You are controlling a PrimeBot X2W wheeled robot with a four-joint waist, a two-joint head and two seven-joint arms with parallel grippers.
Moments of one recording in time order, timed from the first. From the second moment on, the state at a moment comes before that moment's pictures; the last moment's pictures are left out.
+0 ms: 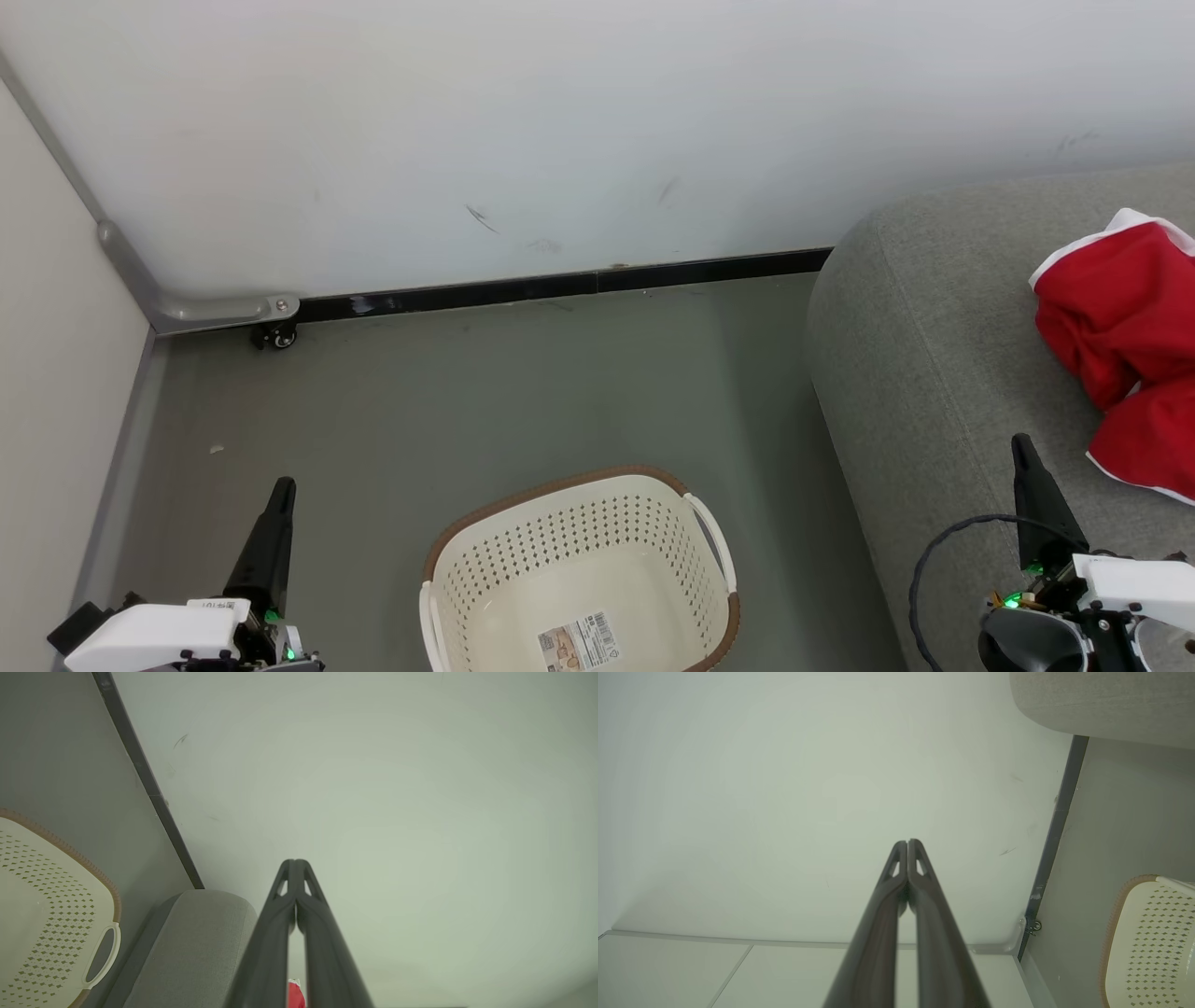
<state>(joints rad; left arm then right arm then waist) -0.07 0.03 0.10 0.28 -1.60 -0.12 0.13 -0.05 -0.03 -0.14 0.27 1.60 0.13 0.11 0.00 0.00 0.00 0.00</state>
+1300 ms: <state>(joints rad) -0.07 0.03 0.09 0.28 -1.60 -0.12 0.12 -0.05 -0.03 -0.14 0.27 1.60 0.13 0.11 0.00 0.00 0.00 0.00</state>
